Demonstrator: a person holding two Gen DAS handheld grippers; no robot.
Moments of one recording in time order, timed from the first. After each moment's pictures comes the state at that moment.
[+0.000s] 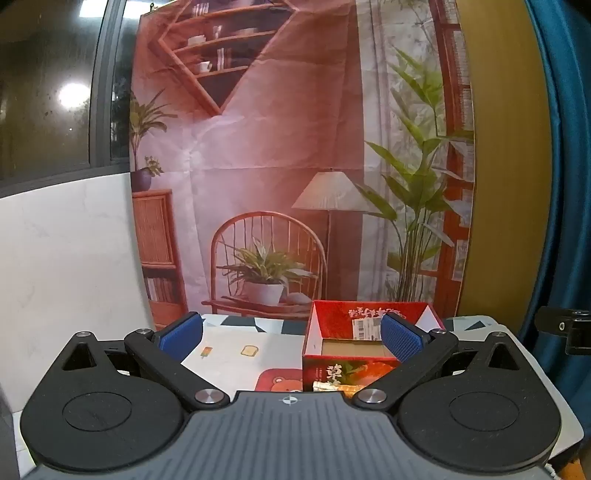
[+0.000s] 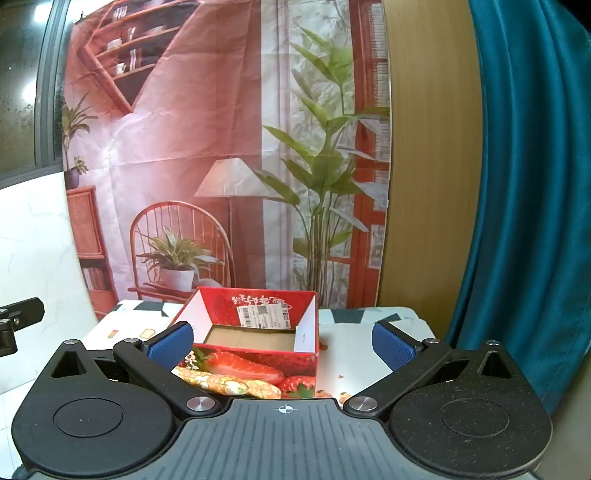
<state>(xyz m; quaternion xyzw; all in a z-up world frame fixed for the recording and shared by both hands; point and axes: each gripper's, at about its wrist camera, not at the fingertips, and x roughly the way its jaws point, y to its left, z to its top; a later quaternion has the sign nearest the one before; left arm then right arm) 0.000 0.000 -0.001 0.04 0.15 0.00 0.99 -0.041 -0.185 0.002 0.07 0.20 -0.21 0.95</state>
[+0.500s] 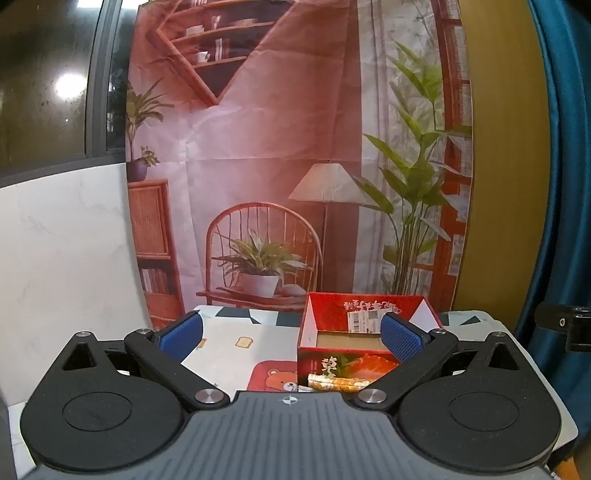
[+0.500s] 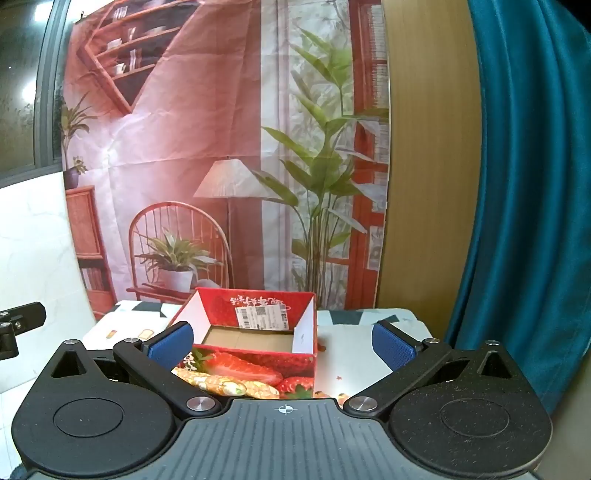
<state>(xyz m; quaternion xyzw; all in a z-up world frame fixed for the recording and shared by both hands) 0.002 0.001 0.001 0.03 0.17 -0.01 0.98 -0.041 -0.186 0.002 0.07 0.20 -0.21 0.95</state>
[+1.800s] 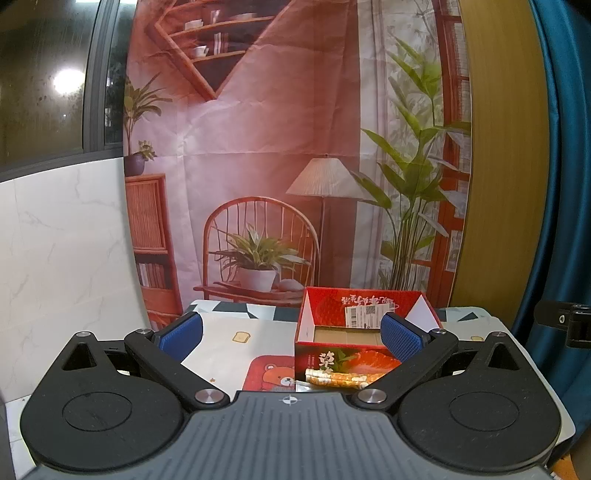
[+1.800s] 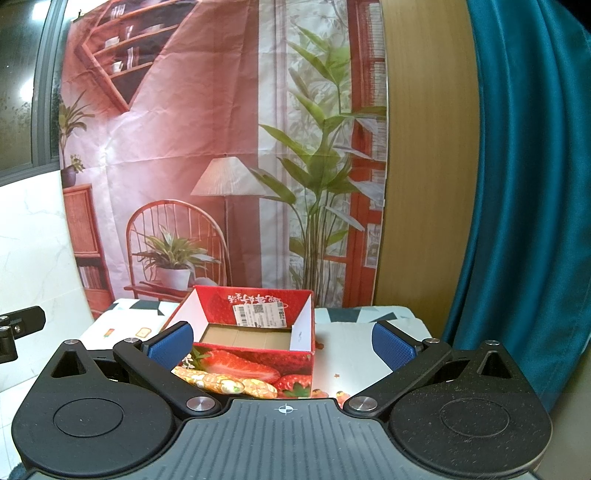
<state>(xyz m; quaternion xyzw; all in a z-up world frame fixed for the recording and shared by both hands) 0.004 0.001 -0.002 0.02 0.18 -0.02 0.98 -0.040 -0.187 0.000 0.07 0.20 -0.21 0.95</state>
